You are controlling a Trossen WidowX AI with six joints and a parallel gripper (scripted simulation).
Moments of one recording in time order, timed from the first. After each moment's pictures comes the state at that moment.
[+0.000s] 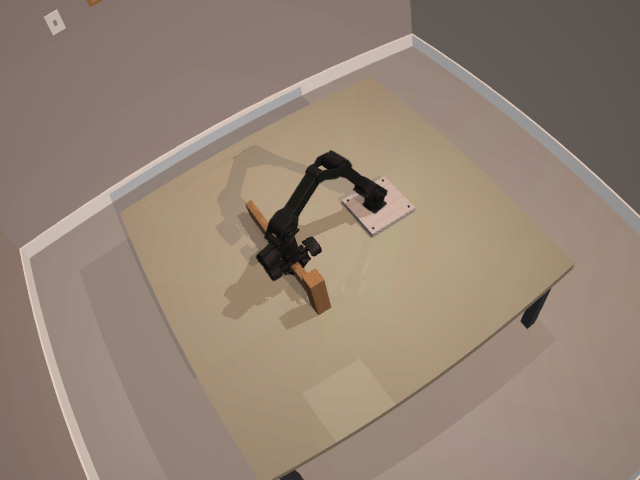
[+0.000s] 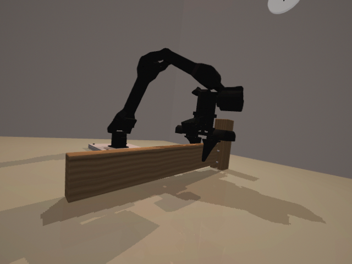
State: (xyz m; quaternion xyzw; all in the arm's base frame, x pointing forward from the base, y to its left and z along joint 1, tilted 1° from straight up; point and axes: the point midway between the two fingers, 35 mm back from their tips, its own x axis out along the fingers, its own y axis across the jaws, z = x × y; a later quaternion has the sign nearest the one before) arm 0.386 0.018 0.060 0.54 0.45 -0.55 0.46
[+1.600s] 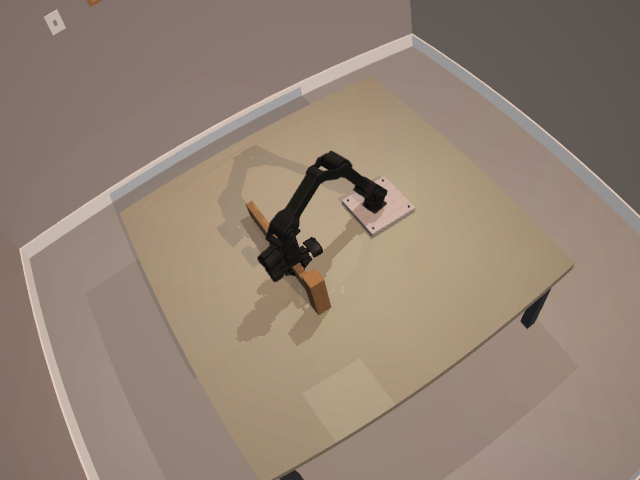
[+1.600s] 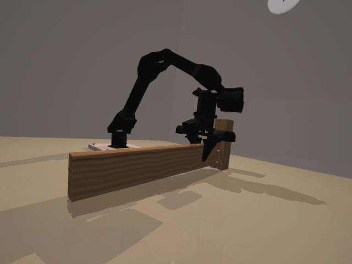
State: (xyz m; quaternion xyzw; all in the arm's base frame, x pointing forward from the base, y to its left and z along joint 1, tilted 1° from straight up) arm 0.385 0.023 0.059 0.54 0.45 -0.55 0.46
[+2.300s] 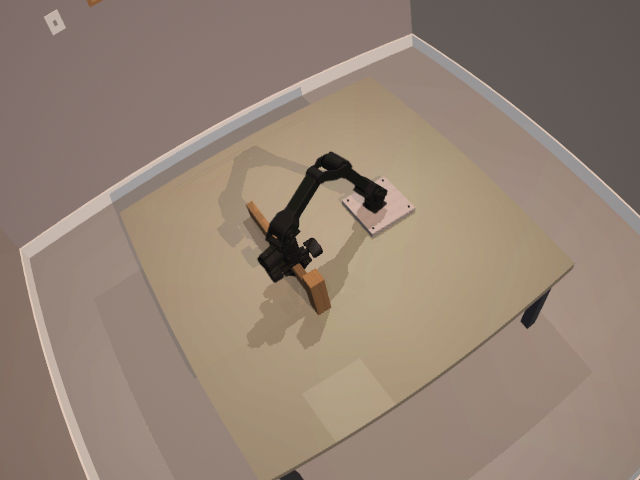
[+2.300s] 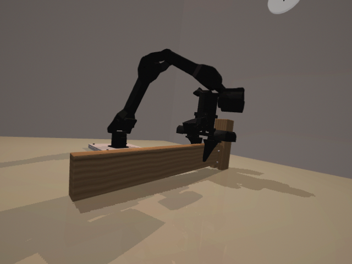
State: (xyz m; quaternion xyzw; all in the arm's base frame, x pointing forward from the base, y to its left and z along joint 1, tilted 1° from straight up) arm 0.387 0.024 0.059 0.54 0.45 -0.55 0.46
